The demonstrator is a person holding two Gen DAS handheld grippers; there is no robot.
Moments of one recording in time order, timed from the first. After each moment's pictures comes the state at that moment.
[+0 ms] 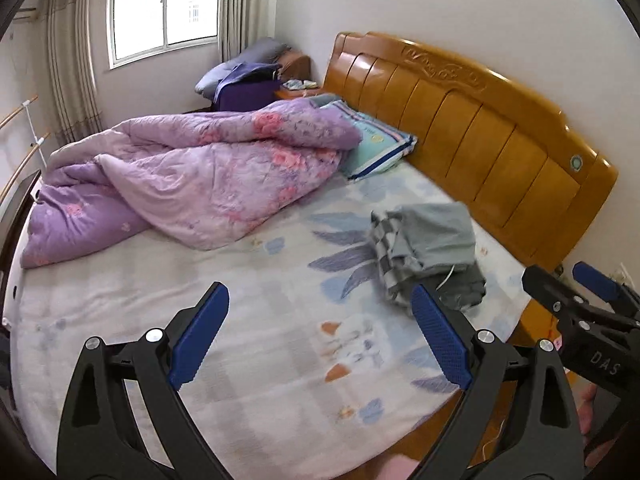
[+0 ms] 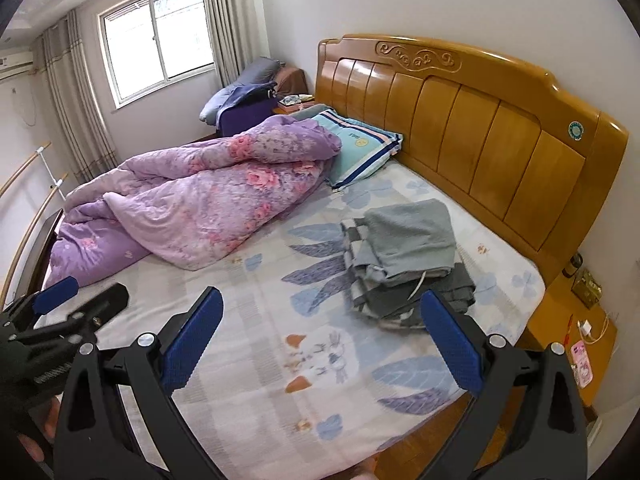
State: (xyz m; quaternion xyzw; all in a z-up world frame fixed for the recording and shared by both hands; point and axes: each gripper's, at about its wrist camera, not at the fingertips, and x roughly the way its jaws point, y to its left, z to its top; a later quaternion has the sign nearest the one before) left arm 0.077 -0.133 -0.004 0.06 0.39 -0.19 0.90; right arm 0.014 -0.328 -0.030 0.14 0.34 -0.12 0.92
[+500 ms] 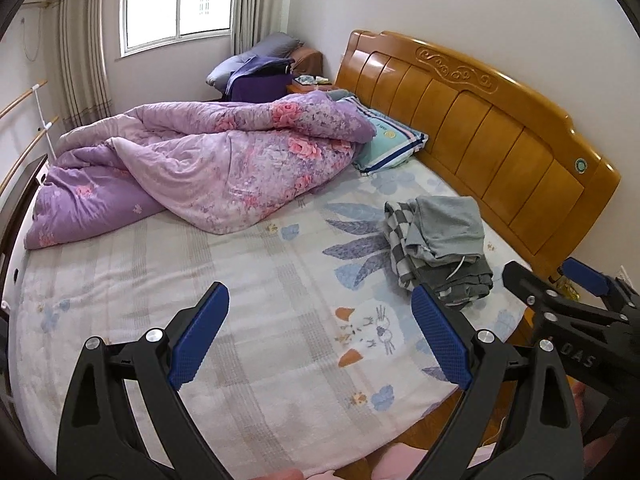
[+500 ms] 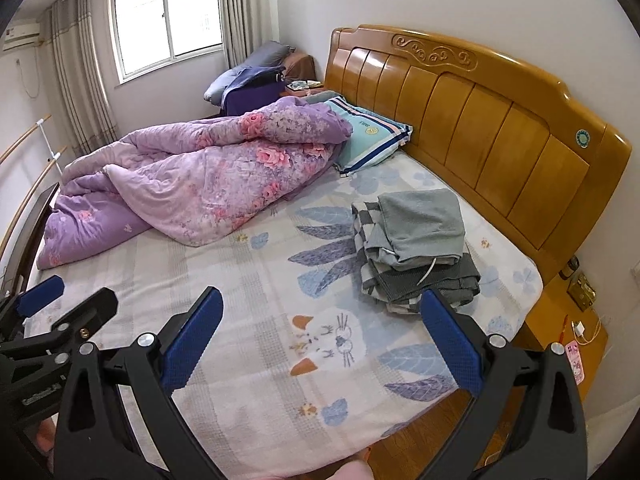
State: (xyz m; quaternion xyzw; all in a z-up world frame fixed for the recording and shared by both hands) left arm 0.062 -0.084 -0.017 0.04 0.39 -0.18 0.90; right arm 0.016 -0.279 -0.045 0.11 0.37 -0.12 0.91
